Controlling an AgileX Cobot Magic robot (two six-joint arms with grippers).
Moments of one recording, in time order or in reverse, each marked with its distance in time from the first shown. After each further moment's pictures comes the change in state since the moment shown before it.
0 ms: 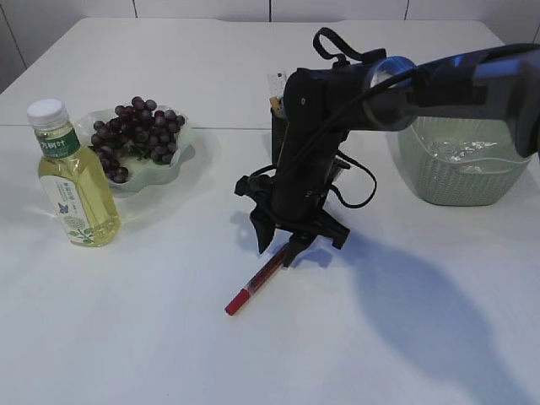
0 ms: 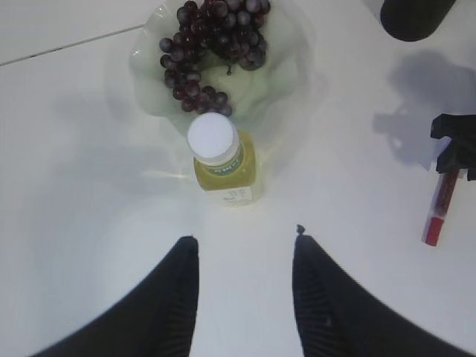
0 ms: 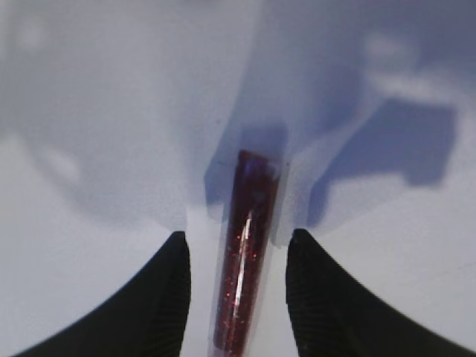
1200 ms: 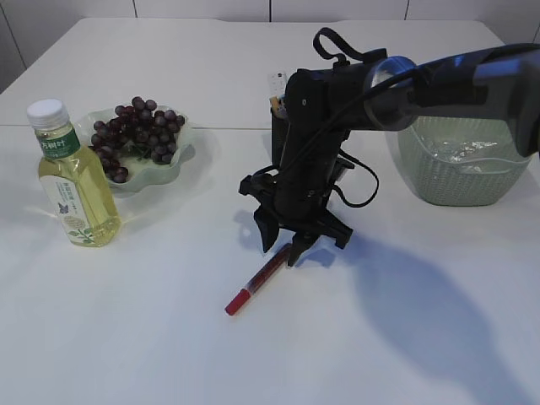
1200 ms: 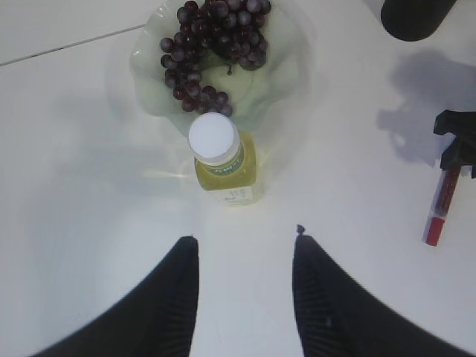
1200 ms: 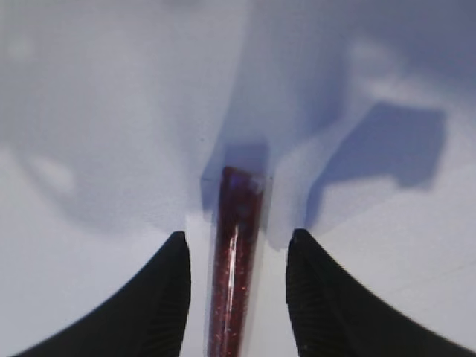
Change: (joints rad) left arm 0.000 0.000 0.000 0.000 0.000 0.000; right arm -0.004 0.000 0.000 -0.029 0.002 0.042
